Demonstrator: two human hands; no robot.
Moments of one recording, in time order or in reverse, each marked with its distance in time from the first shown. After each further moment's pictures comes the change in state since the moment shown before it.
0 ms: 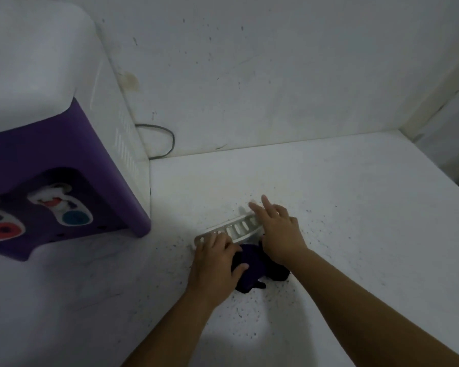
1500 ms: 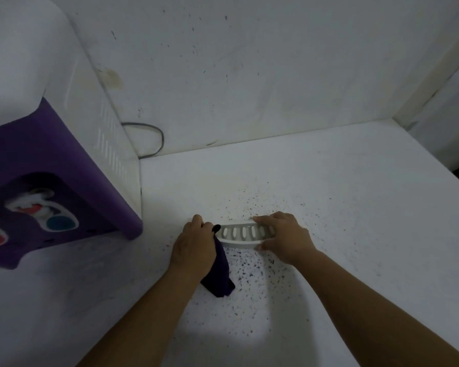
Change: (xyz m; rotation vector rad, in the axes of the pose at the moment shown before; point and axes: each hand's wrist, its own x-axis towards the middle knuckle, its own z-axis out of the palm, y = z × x) left_hand 0.032 -0.017 -0.015 0.084 -0.119 -0.256; right_hand -0.009 0.030 0.007 0.246 -0.080 0.139
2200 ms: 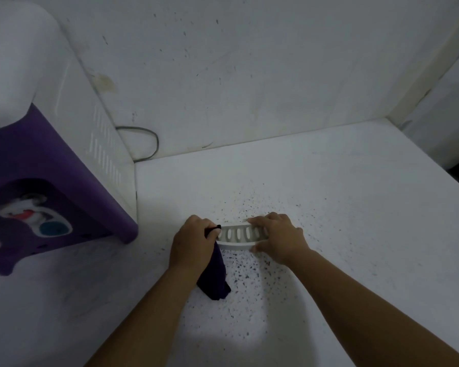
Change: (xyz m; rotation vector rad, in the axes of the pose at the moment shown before) left_hand 0.006 0.013 -0.011 -0.332 0.091 -0.113; right_hand 0.000 -0.004 -0.003 -0.049 0.001 -0.005
